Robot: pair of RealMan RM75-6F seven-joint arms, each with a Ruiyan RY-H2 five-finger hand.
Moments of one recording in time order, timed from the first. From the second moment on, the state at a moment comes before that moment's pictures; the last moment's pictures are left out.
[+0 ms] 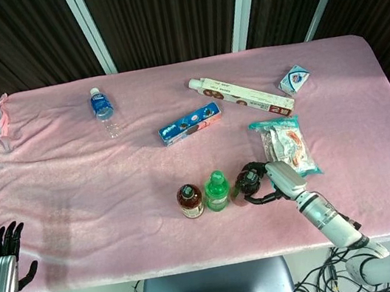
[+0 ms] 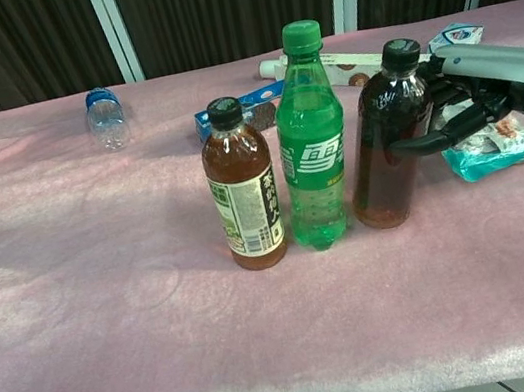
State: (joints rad) left arm -0.10 -1.39 -0.03 -1.17 1.48 1.48 -0.01; right arm 0.57 -1.47 0.10 -1.44 -1.44 1.03 0.41
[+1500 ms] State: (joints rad) left arm -0.10 -1.40 -0.03 -1.16 1.47 1.46 -0.02; right arm 0.57 -1.46 0.07 -1.41 -1.48 1.01 0.45
